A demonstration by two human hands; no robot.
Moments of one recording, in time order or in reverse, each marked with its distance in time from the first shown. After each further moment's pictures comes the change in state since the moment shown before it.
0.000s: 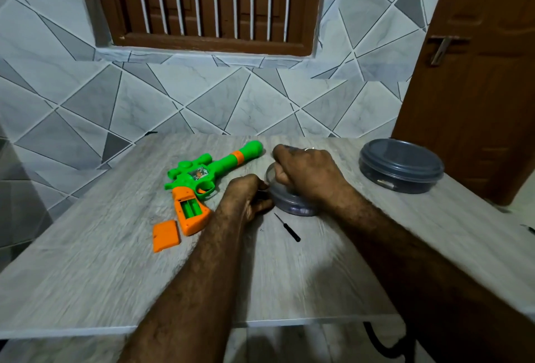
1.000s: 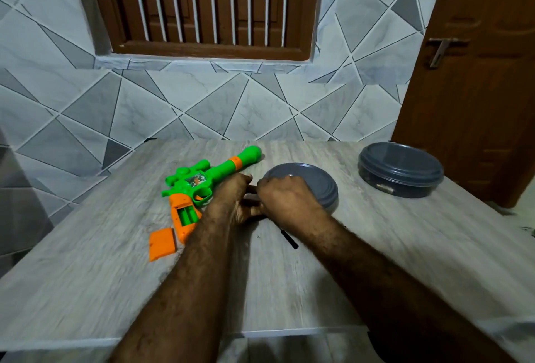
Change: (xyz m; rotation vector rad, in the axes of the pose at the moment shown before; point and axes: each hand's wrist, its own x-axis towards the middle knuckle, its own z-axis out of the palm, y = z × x) left_hand -0.017 0.020 0.002 -0.024 -0.007 -0.045; right_hand -0.006 -0.041 -0.004 -0.073 -0.307 -0.062
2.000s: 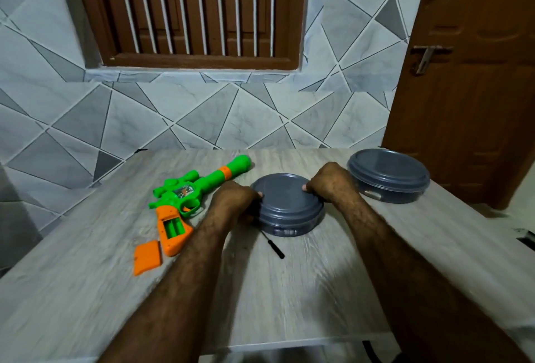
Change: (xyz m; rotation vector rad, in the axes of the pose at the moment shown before) left_hand -0.005 0.002 0.017 0.662 0.139 0.170; right_hand 0.000 0.112 0.021 0.854 -0.232 0.944
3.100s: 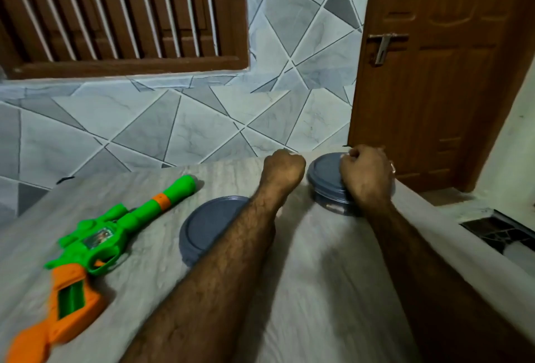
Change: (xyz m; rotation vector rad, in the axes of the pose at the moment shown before) left_hand 0.052 0.126 0.176 0.216 -0.129 0.350; right_hand 0.093 0.103 -0.083 0.118 0.606 -0.024
